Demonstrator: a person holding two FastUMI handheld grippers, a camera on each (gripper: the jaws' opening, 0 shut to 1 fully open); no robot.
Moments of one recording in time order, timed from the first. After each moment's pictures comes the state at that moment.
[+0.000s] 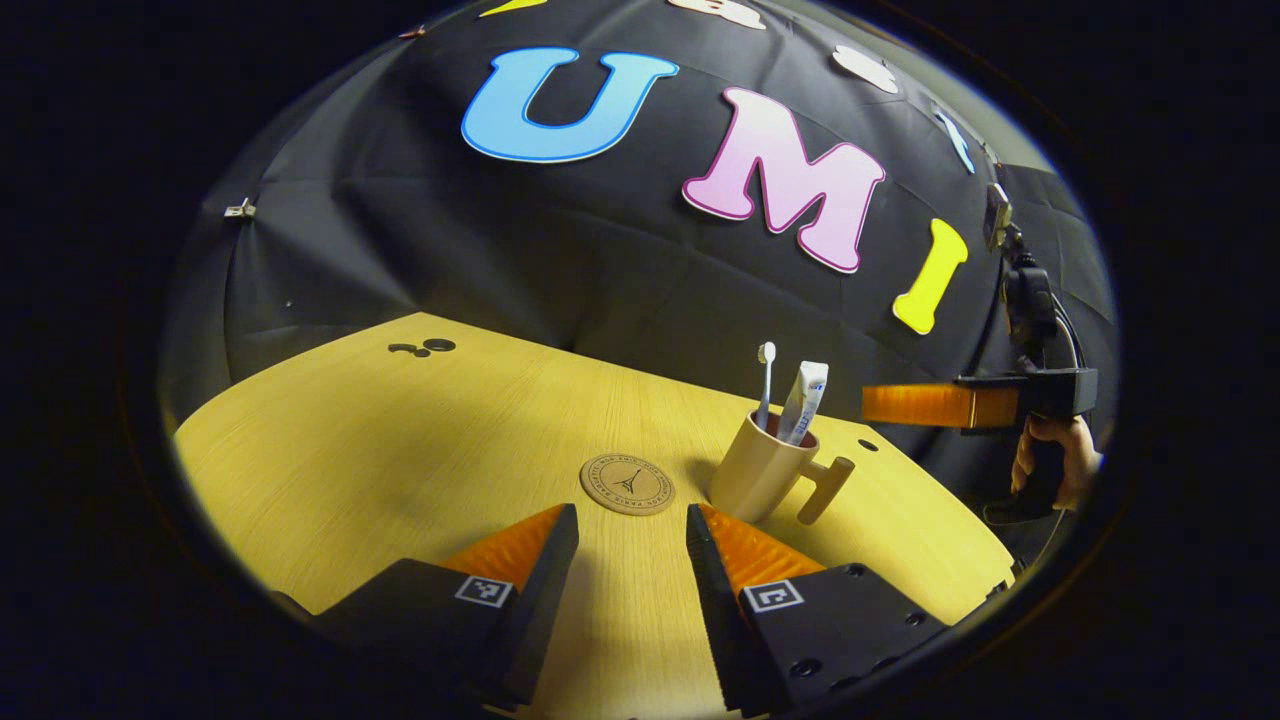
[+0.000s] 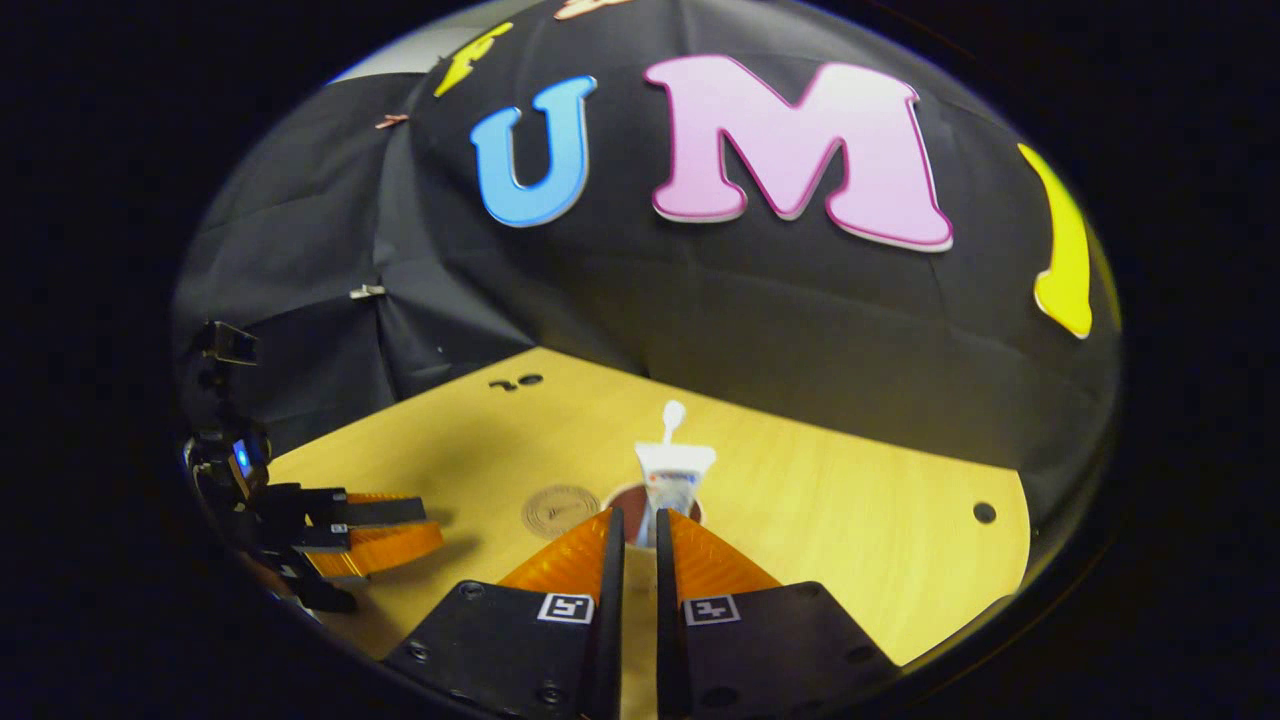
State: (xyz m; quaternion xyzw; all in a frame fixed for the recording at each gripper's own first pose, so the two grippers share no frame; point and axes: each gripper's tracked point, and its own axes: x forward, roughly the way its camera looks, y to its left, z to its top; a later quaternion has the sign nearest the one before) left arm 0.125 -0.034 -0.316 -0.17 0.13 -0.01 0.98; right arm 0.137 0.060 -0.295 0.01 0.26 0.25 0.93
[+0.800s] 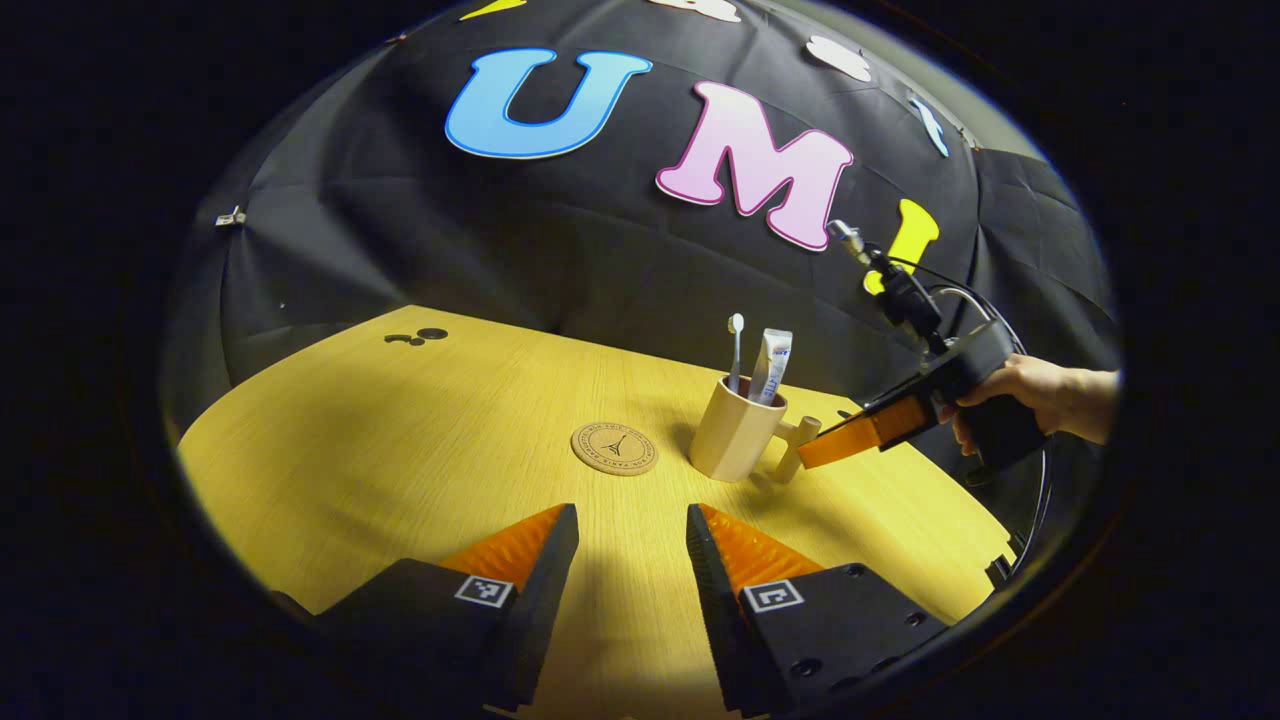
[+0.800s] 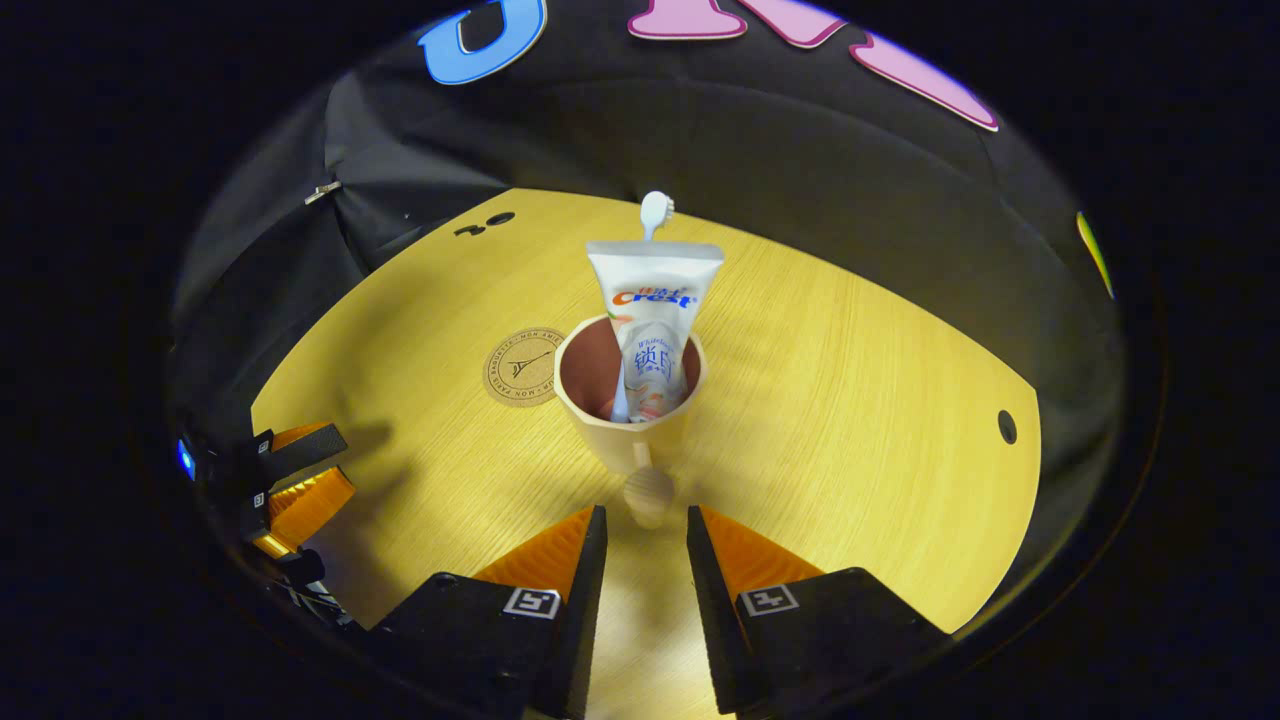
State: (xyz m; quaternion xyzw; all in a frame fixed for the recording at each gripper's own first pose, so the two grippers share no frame) left arm 0.092 -0.051 -0.324 -0.15 0.15 -0.04 0.98; right arm 0.114 0.066 -0.382 -0.04 0.48 0.25 0.84
